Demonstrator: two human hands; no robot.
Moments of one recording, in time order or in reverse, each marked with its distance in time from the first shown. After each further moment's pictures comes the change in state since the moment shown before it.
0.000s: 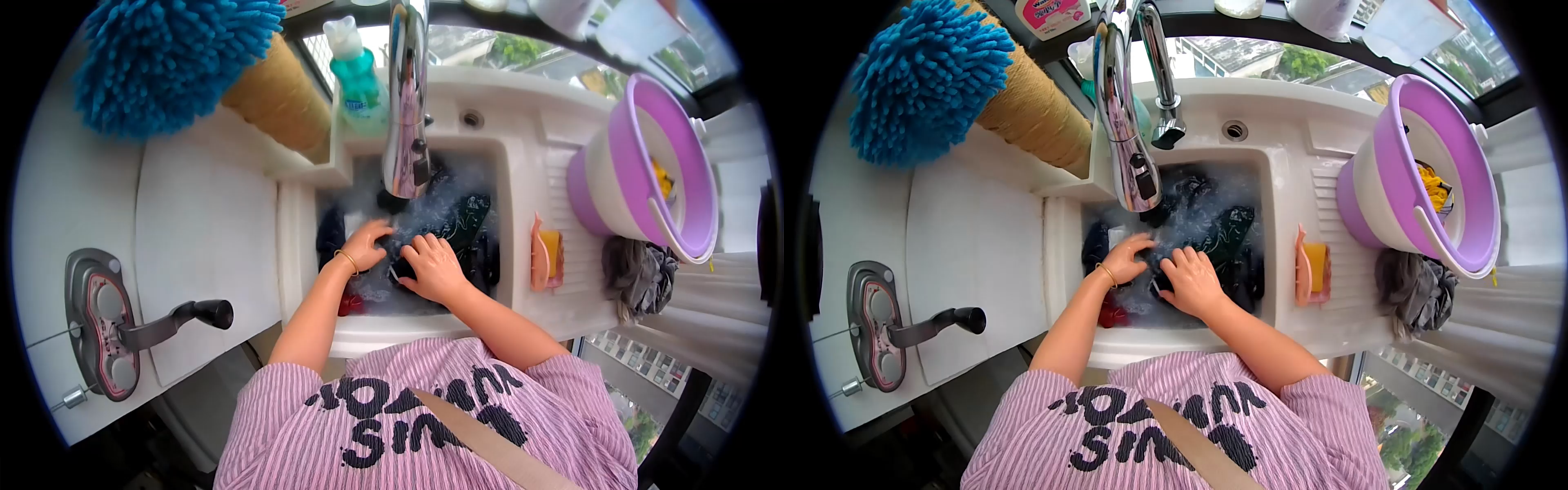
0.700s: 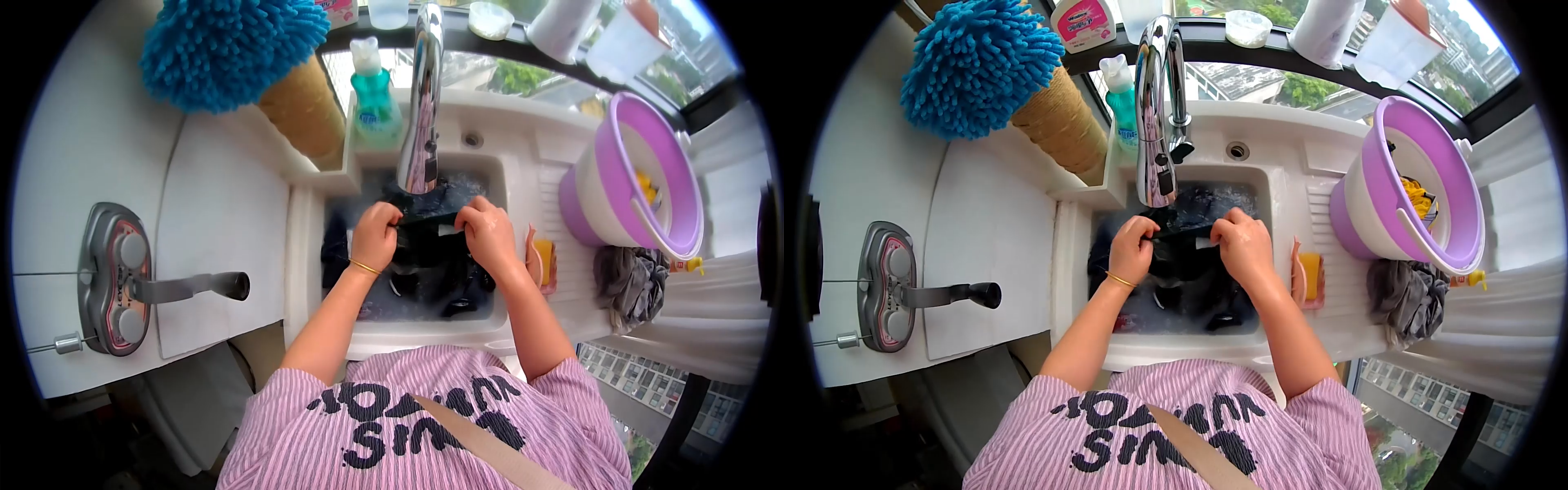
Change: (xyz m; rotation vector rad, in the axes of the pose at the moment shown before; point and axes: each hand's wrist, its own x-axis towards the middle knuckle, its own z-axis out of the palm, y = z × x) left_hand 0.007 0.104 -0.044 -0.124 0.568 0.151; right_hand 0.024 0.039 -0.097 -0.079 0.191 0.086
